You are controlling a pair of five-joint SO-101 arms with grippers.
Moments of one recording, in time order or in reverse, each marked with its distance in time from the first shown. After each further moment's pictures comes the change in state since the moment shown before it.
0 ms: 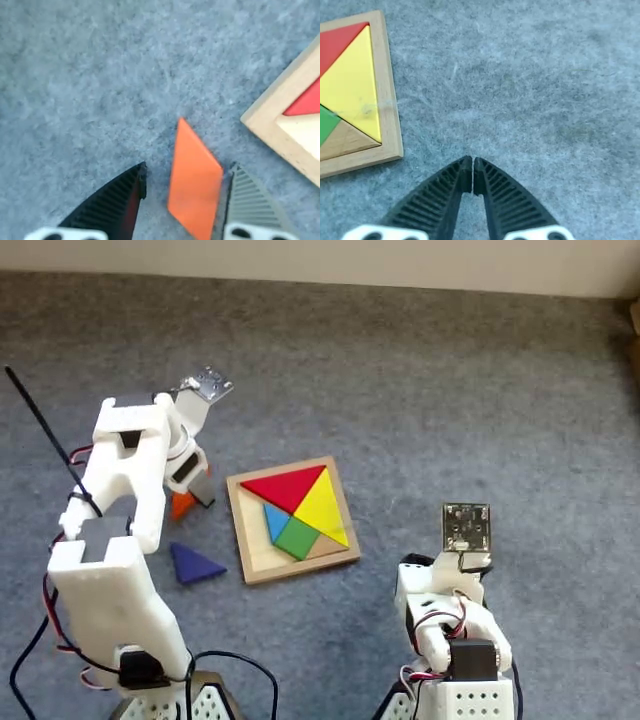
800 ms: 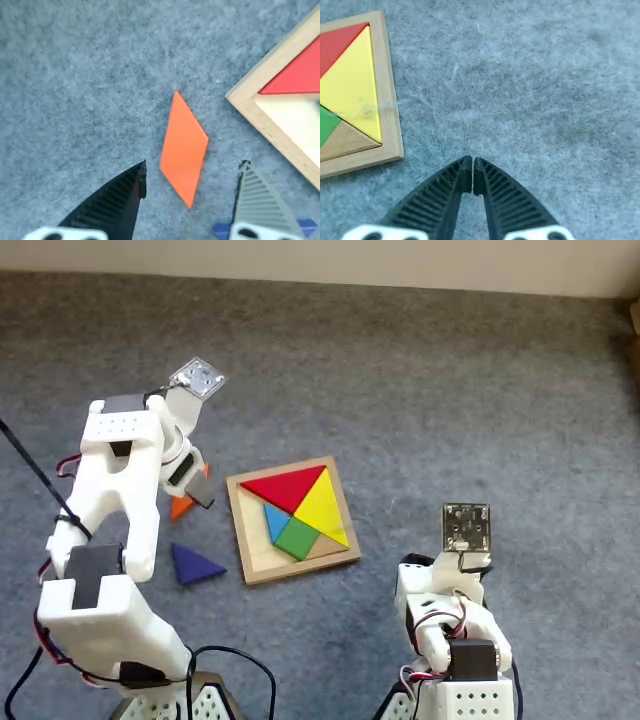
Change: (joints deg) left arm 0.6 -13.8 8.6 3.3 4.5; right arm 0.0 0.0 0.0 0.0 0.0
